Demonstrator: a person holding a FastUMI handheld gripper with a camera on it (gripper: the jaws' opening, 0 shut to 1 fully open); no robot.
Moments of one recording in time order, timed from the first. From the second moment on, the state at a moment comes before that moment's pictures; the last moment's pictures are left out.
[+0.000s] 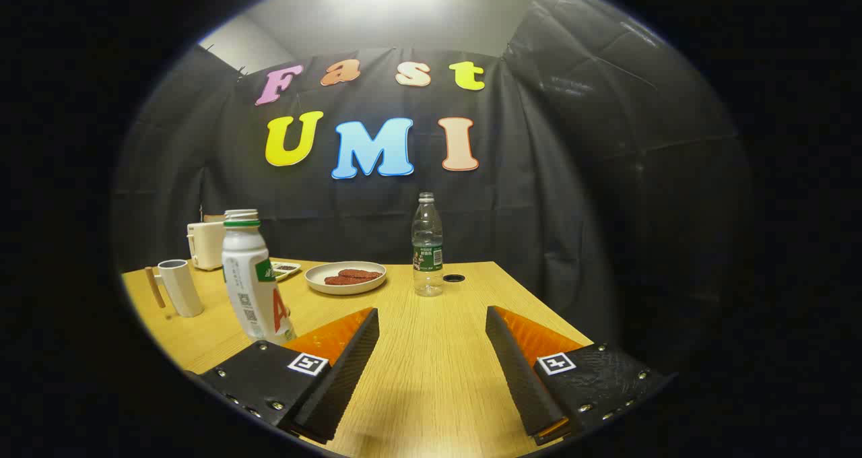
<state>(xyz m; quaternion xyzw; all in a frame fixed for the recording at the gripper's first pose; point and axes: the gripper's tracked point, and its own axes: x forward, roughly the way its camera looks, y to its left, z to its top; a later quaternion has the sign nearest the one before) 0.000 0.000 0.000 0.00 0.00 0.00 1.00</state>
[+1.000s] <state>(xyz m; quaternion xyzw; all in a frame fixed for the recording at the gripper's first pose) -0.015 0.047 0.099 0.00 -0.07 0.03 1.00</state>
